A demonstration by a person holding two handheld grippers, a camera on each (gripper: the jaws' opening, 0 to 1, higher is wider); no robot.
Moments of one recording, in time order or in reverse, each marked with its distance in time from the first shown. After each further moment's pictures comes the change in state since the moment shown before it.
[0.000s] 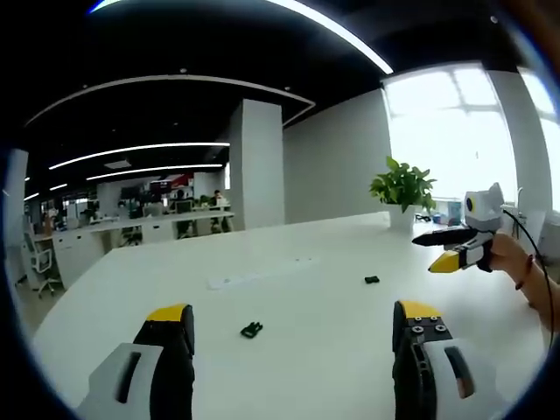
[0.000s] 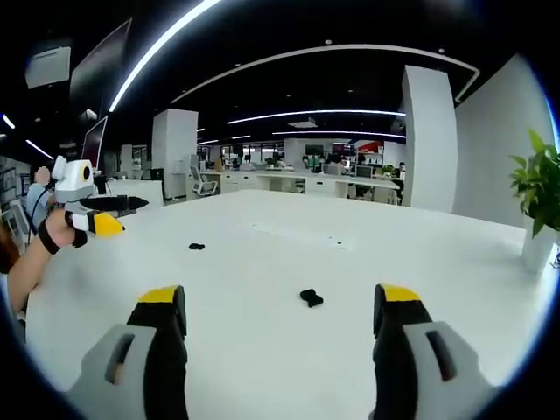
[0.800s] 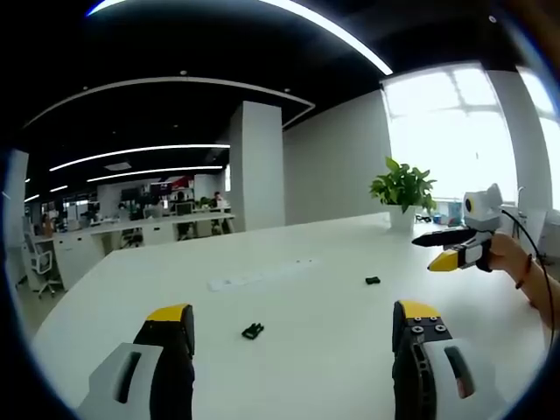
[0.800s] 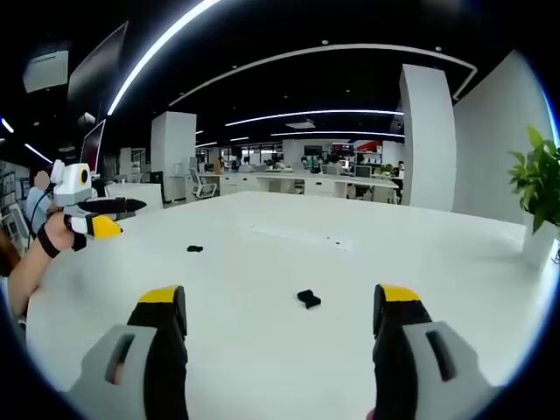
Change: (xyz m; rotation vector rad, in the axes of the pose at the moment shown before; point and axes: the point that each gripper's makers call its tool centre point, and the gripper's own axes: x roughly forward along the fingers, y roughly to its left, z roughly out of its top) left arm 0.017 0.022 0.007 0.004 0.001 0.003; right arm 0.001 -0.004 0.001 0.016 -0.012 -0.002
